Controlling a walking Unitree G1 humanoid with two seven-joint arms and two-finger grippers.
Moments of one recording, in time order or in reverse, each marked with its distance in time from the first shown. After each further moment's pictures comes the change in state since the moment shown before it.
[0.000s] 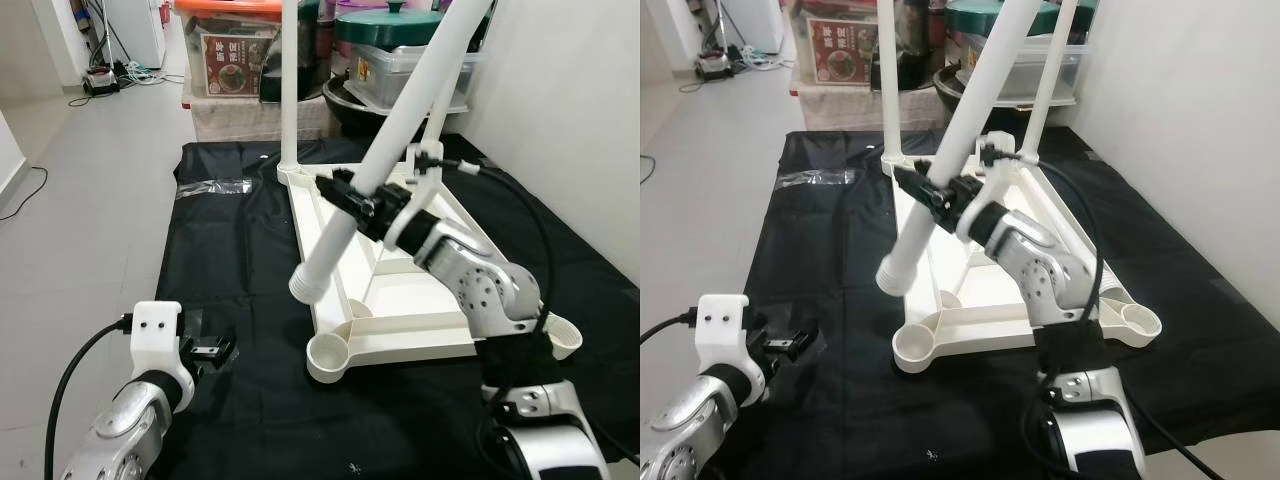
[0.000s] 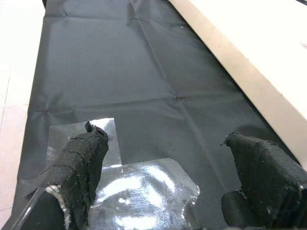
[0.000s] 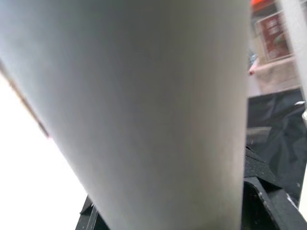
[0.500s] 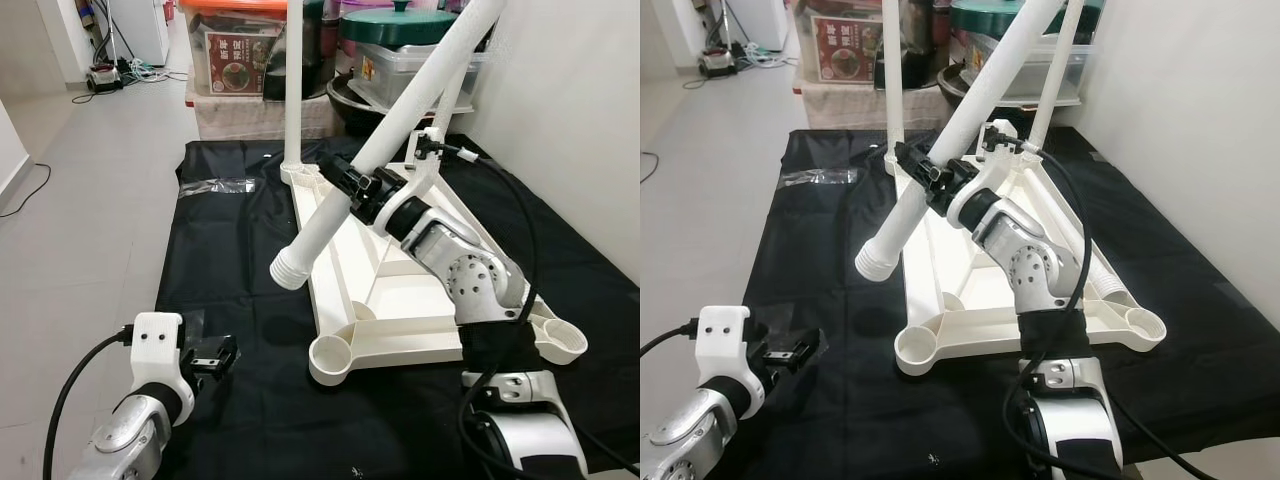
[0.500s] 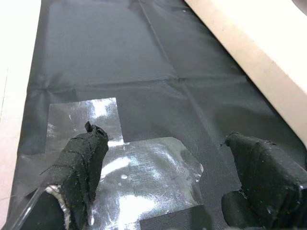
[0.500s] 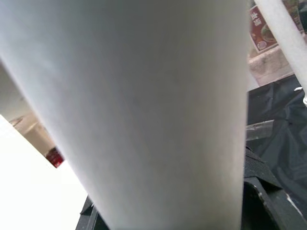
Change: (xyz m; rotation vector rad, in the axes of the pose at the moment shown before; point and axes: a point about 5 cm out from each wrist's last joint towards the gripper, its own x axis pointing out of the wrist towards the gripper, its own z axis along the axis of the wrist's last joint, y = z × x) left arm -0.008 0.001 -0.011 0.009 0.029 -0.010; right arm 0.005 -0.004 -0.001 0.158 -0.037 -0.072
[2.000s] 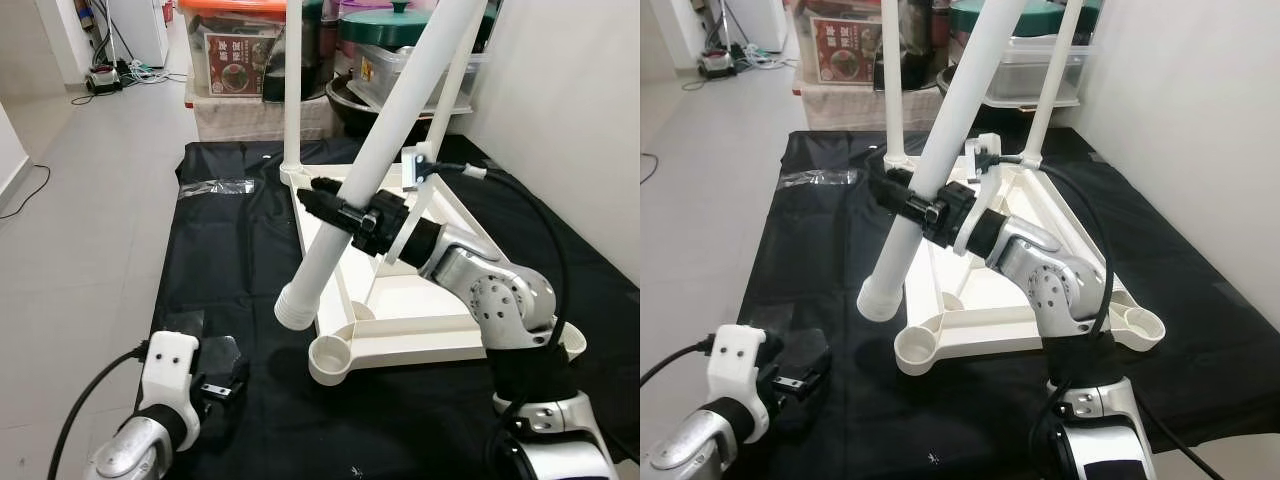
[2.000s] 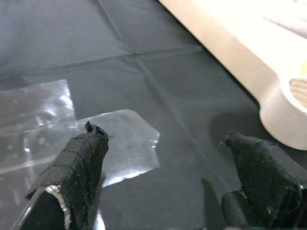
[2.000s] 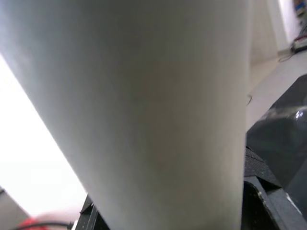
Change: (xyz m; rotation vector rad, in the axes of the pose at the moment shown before) left arm -0.012 -0.017 -0.018 0.075 0.037 -0.143; right arm -0.031 0.022 -0.019 -0.187 0.198 0.344
